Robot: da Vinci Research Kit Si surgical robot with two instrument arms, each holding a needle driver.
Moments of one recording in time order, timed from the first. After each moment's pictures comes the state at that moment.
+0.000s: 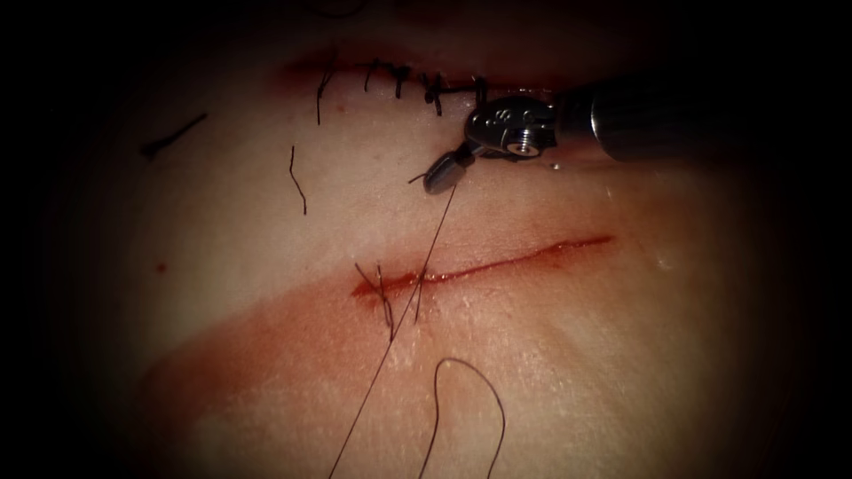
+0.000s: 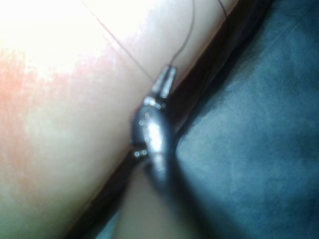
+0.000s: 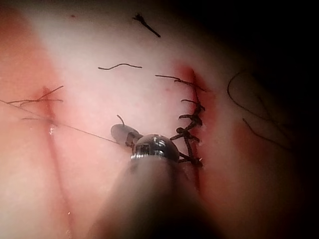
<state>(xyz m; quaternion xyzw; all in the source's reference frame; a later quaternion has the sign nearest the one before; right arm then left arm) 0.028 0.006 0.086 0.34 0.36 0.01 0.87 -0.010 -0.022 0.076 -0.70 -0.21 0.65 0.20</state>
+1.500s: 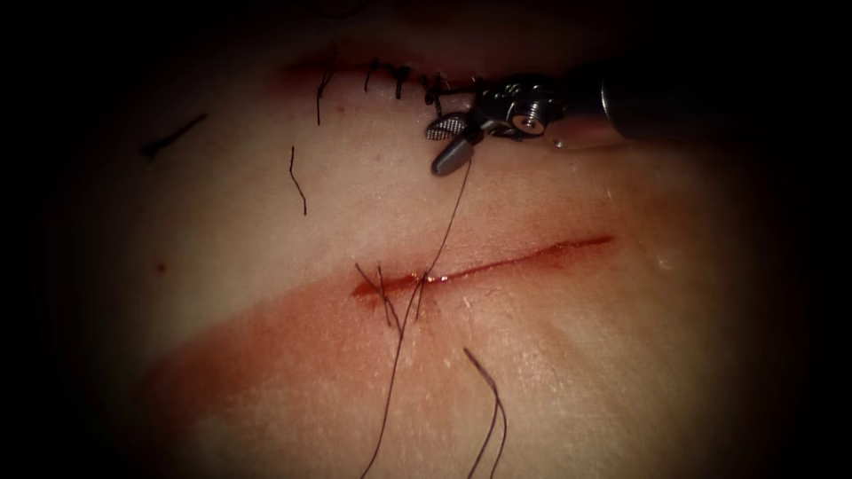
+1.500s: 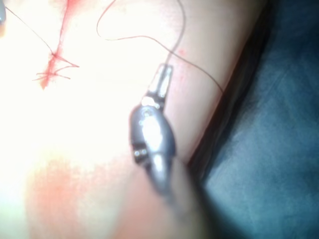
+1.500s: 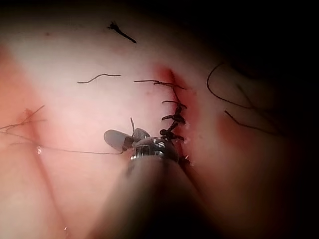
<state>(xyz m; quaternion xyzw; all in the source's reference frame) 0.027 0.008 0.082 0.29 0.38 0.11 0.87 -0.014 -0.008 0.062 -0.72 -0.15 0.65 0.18</state>
